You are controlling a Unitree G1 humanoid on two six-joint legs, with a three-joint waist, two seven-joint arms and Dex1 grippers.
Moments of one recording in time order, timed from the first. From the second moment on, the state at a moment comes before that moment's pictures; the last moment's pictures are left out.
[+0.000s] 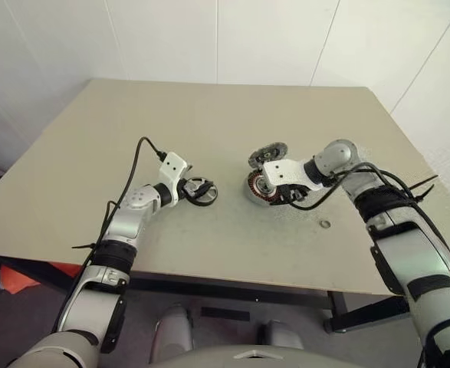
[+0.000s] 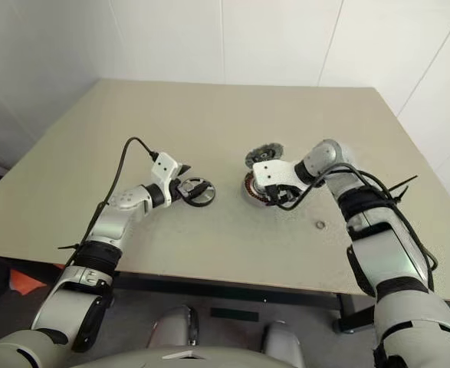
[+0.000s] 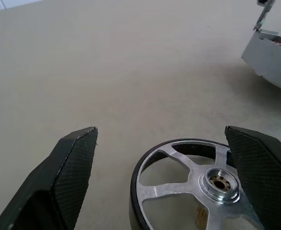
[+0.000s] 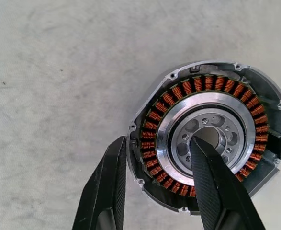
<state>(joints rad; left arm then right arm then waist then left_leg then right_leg) -0.53 0.27 -0.07 0.44 -0.11 0.15 -0.65 -0.88 -0.59 0.37 0.70 -0.27 -0.26 1.43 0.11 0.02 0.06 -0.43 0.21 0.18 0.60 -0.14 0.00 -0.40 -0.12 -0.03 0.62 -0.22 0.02</state>
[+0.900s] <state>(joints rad) -0.53 0.26 -0.08 0.46 -0.11 0.15 -0.67 -0.73 -0.69 0.40 0.33 -0.27 -0.04 1.43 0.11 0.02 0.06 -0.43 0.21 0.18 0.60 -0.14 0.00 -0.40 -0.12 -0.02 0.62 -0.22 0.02</state>
